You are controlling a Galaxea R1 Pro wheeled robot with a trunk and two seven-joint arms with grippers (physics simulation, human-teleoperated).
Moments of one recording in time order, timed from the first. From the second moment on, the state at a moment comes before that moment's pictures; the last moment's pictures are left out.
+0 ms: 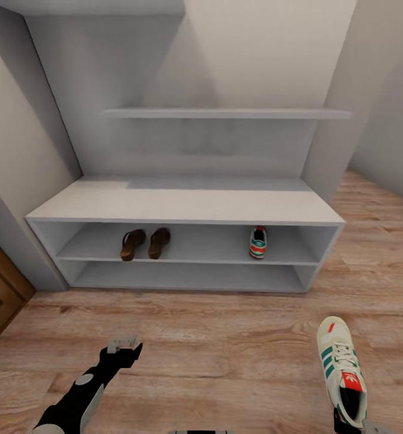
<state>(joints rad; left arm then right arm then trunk) -0.49 0.06 0.12 -0.48 -0.04 -0.12 -0.21 -0.14 -0.11 -0.44 -0.59 0.04 -0.37 -0.03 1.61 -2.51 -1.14</state>
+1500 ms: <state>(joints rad) -0.21 0.16 0.13 -0.47 0.13 -0.43 -0.31 -0.51 0.17 -0.05 -0.73 0.03 0.36 -0.35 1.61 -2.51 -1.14</state>
